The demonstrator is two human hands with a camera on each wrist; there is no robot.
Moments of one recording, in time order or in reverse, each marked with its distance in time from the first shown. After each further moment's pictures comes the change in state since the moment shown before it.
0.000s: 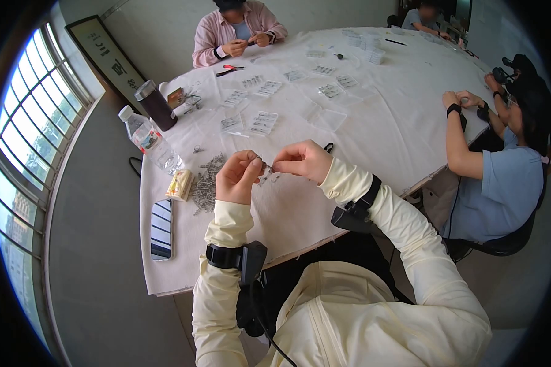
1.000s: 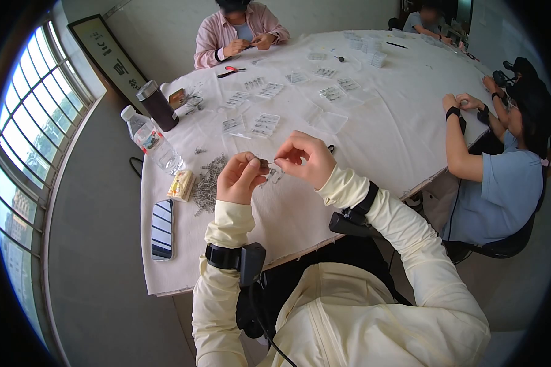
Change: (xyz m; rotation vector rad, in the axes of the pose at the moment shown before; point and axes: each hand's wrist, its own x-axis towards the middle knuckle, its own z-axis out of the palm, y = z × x) left_hand 0.001 -0.001 -0.003 -0.292 -0.019 -0.125; right_hand -0.007 -0.014 0.010 -0.329 0.264 -0.363
